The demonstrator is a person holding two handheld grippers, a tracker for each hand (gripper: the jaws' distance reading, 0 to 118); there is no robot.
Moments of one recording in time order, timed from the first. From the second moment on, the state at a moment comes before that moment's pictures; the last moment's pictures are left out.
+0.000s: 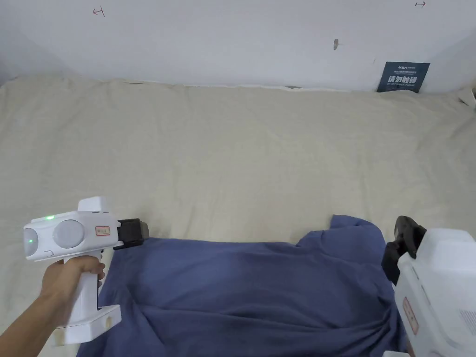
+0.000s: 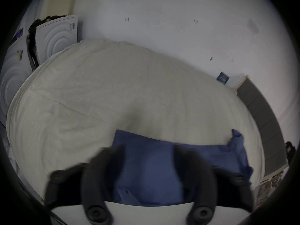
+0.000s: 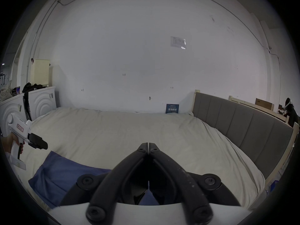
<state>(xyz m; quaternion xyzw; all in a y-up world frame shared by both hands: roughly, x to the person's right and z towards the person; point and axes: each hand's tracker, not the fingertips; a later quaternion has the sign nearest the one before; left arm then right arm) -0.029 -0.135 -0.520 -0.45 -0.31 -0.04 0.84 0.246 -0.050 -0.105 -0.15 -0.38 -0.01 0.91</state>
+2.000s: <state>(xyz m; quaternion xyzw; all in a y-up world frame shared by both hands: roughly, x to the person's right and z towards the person) -0.109 -0.096 -0.430 -0.34 -0.29 -0.04 0.89 0.338 -0.064 -0.043 -0.27 -0.30 -0.19 0.89</state>
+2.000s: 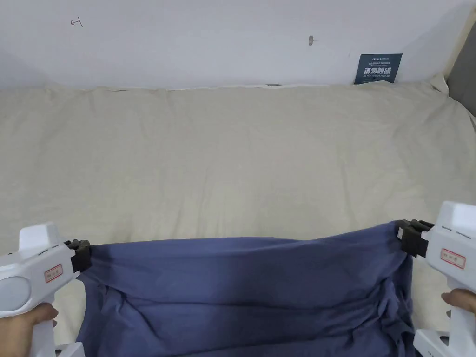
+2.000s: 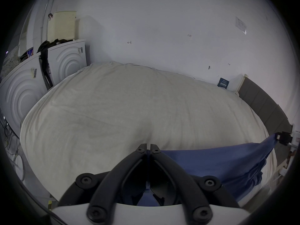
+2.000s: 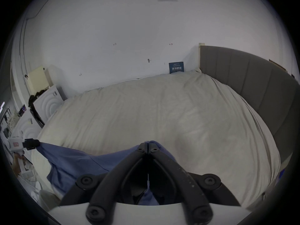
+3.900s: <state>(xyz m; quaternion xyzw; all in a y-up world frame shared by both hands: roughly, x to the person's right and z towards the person) -0.075 -0.006 -0.276 -0.05 -0.35 0.00 0.93 0.171 0.022 -0.028 -0.04 -0.39 0.03 0.92</state>
